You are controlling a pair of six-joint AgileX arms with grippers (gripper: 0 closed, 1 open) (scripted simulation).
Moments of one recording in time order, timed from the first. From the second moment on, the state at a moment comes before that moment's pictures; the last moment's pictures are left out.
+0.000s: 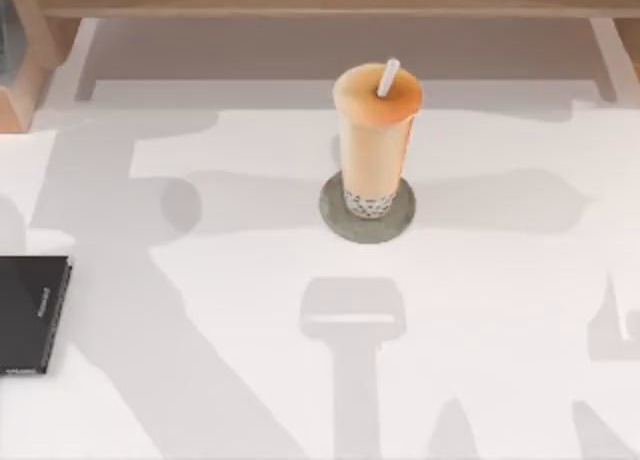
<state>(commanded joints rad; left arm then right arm) 0.38 2.12 1.58 0.53 0.42 0.00 0.00 0.00 0.00 0.00 0.00 0.00</state>
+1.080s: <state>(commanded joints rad) 0.45 1.87 1.39 0.52 0.47 0.29 0.00 0.00 0.00 0.00 0.00 0.00</state>
